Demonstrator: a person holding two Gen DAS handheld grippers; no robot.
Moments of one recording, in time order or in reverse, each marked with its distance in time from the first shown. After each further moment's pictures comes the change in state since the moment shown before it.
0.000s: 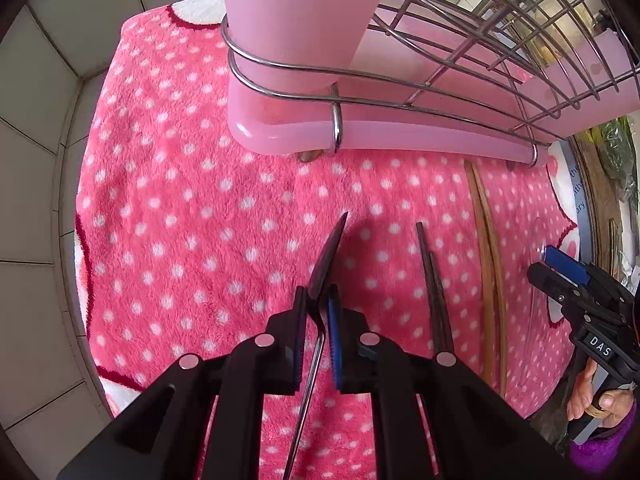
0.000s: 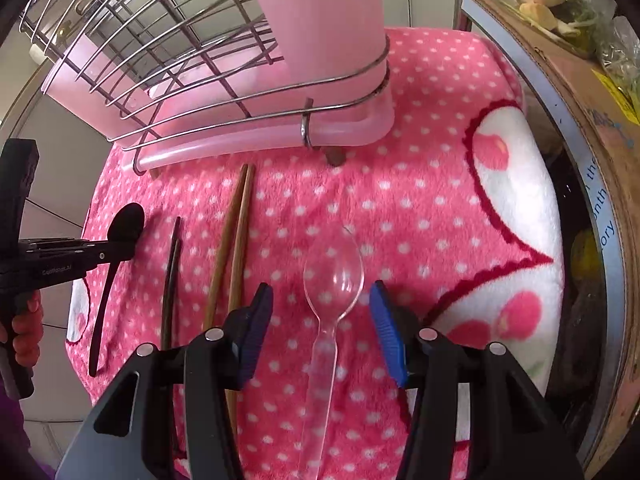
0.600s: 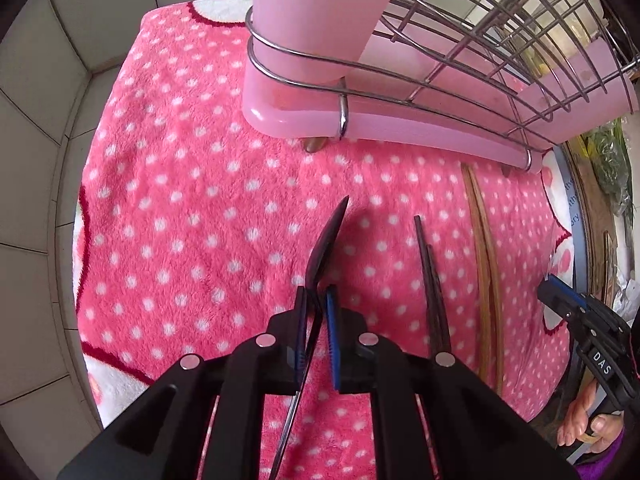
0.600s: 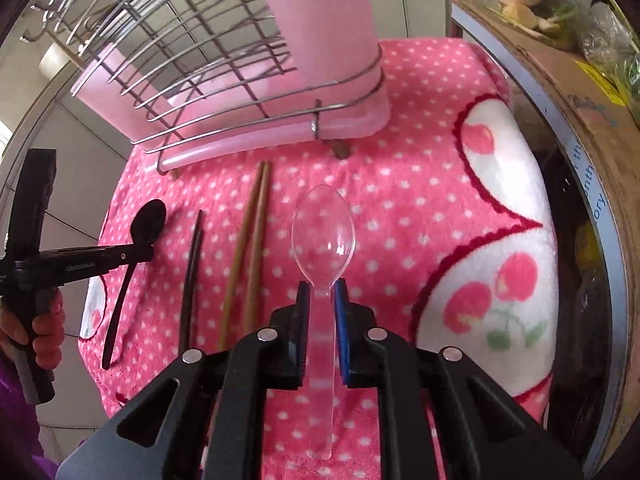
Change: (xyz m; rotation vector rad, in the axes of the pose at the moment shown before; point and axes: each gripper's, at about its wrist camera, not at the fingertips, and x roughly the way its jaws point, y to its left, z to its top) left arm -0.010 0.007 -0.041 -0.030 -0.065 -0.008; right arm -0.026 -0.007 -0.028 0.049 -0.057 0.029
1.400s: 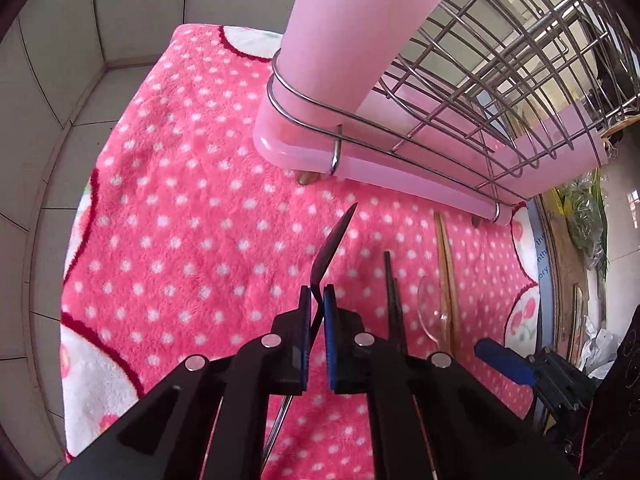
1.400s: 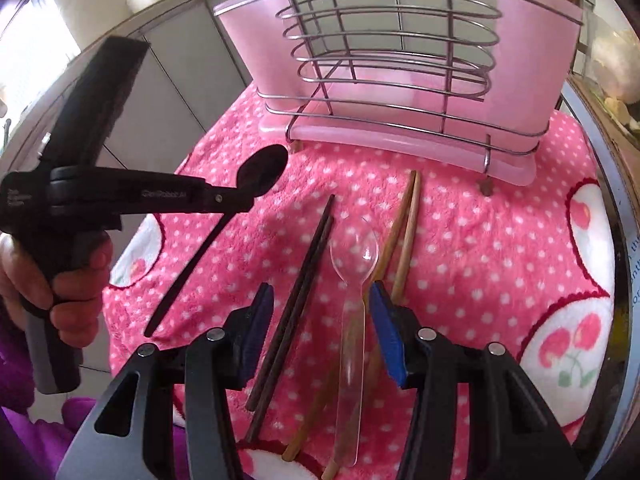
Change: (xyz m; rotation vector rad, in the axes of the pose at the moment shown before) left arm -0.027 0.018 -0.022 -0.142 -0.178 -0.094; right arm 0.003 0.098 -0.017 -0.344 -0.044 0.079
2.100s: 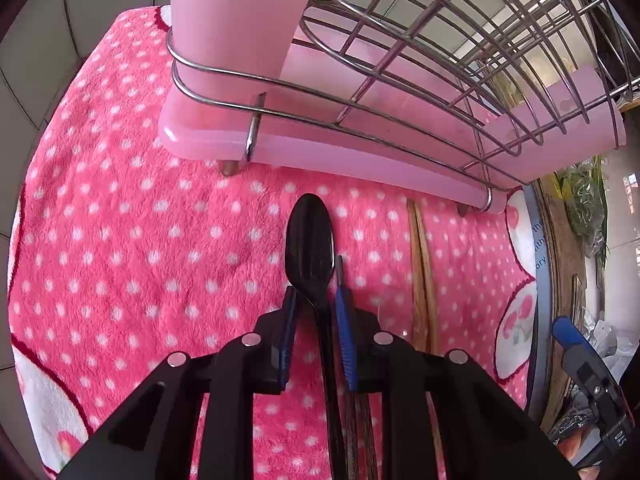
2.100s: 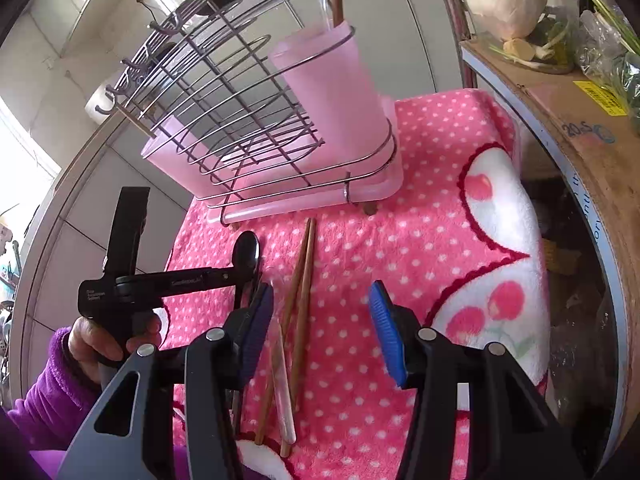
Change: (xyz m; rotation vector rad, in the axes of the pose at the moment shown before) left arm 0.053 -0.053 0.014 0.018 0.081 -0.038; right arm -0.071 -0.104 -0.014 0.335 -0.170 0.089
